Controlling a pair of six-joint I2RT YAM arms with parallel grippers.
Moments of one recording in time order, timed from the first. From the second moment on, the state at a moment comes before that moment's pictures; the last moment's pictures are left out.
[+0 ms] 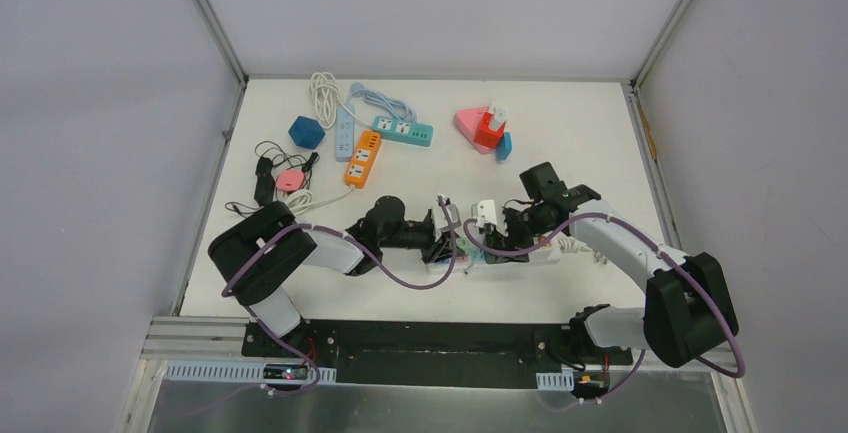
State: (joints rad) left arm -0.84 1.66 0.53 0.94 0.64 0.03; right arm 0.47 1.30 0.79 -0.73 -0.63 -1.13
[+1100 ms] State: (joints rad) left arm -0.89 1.59 0.52 0.84 0.53 0.04; right arm 0.48 1.31 0.79 -0.73 -0.63 -1.14
